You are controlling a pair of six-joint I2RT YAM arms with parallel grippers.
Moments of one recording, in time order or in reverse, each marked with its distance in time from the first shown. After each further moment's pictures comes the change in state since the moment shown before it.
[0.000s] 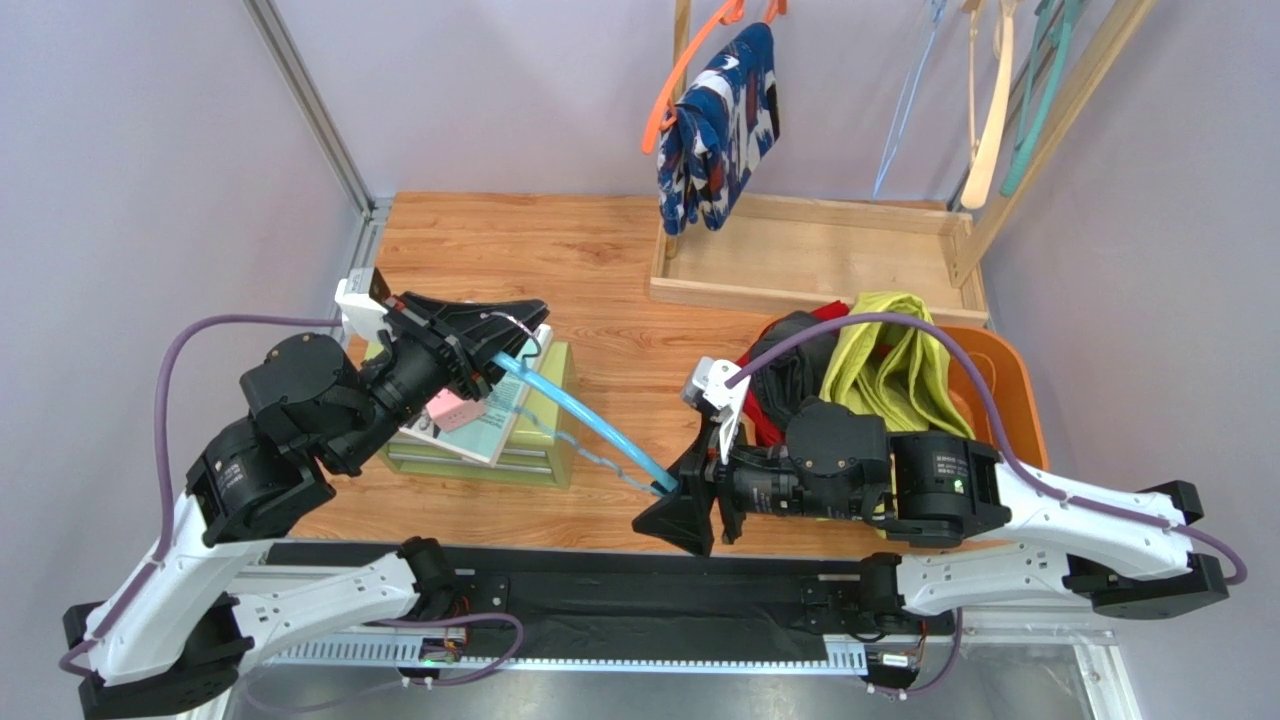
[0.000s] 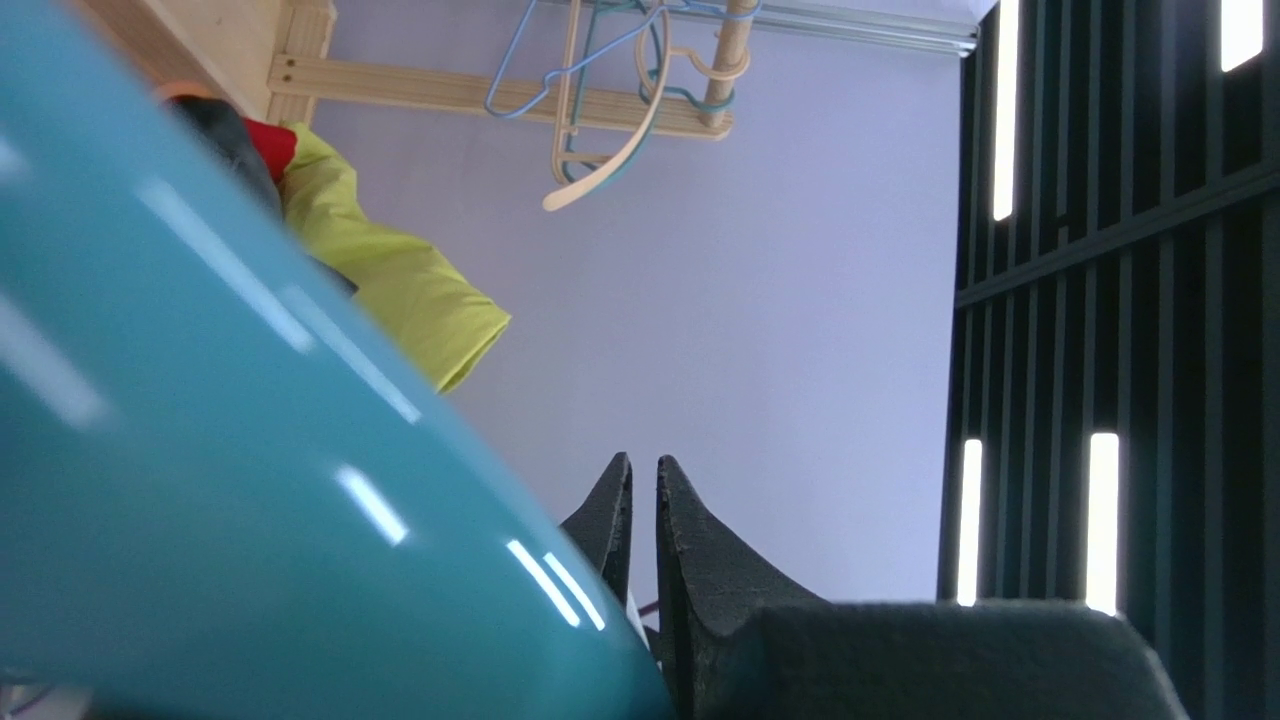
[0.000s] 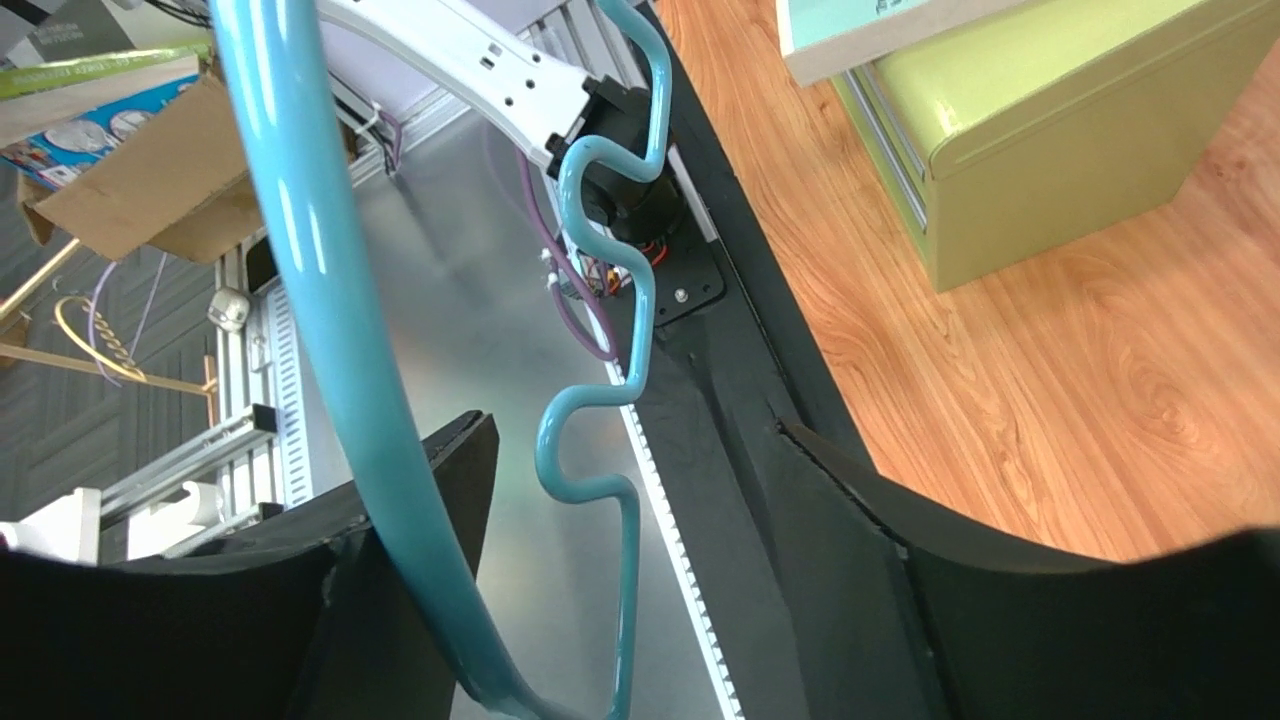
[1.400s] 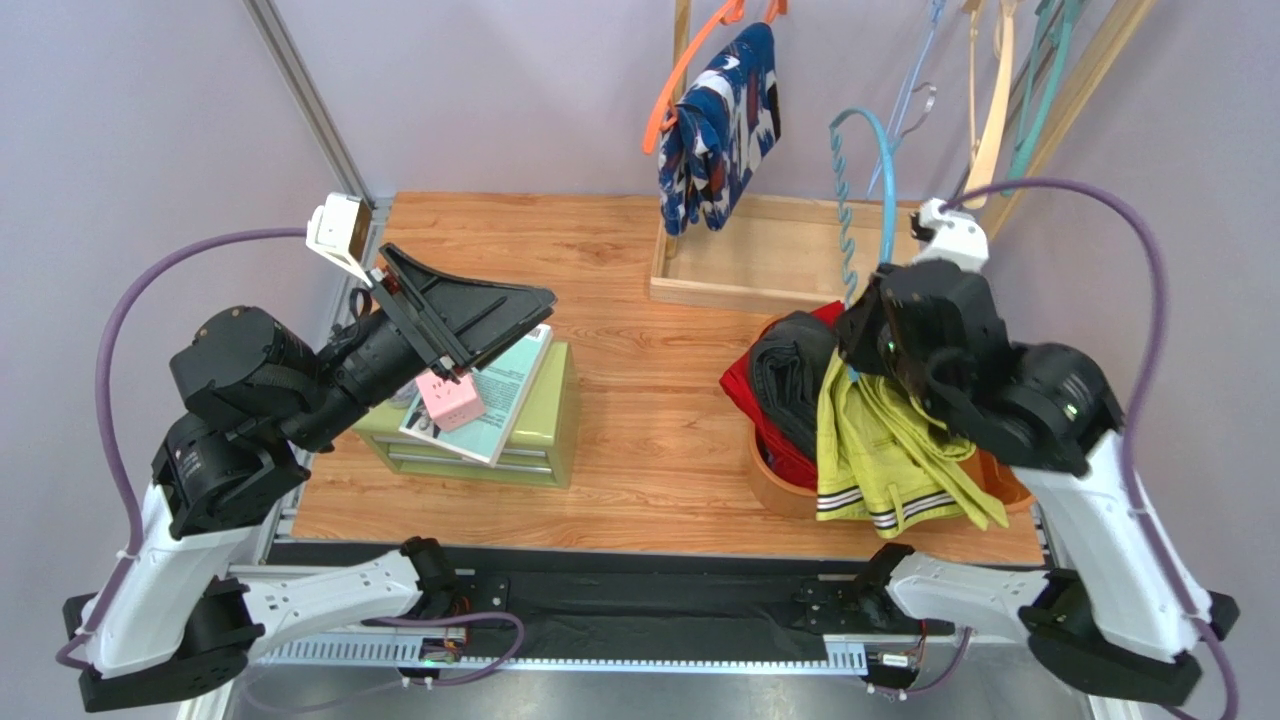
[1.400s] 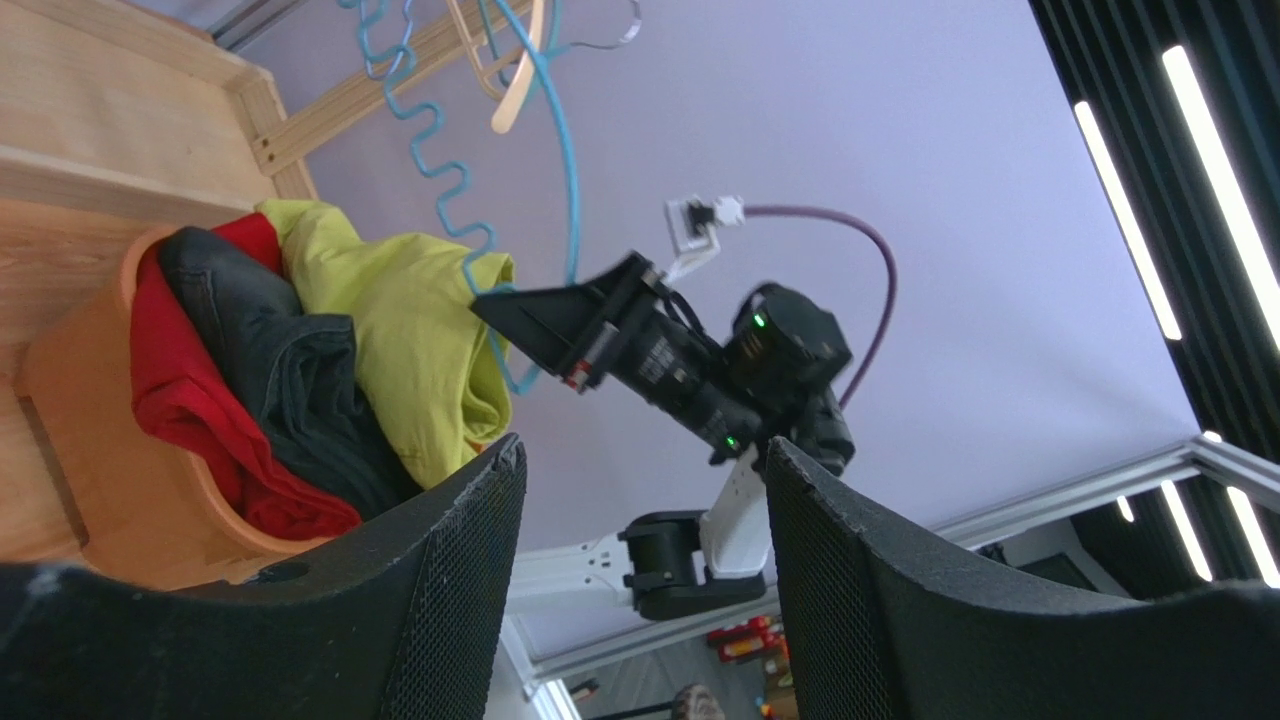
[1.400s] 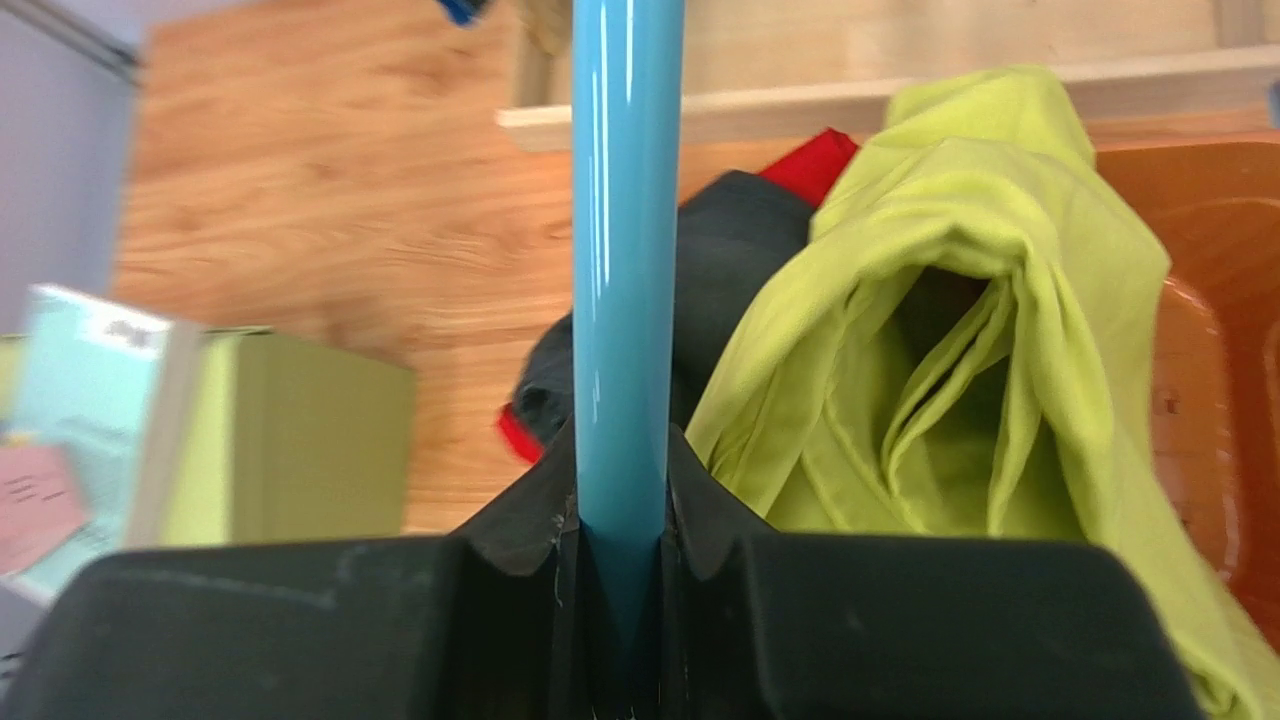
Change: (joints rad) left arm 0.003 0.095 0.217 0.052 0.225 0.596; right arm -0.611 0.089 0.480 -0.663 0.559 0.241
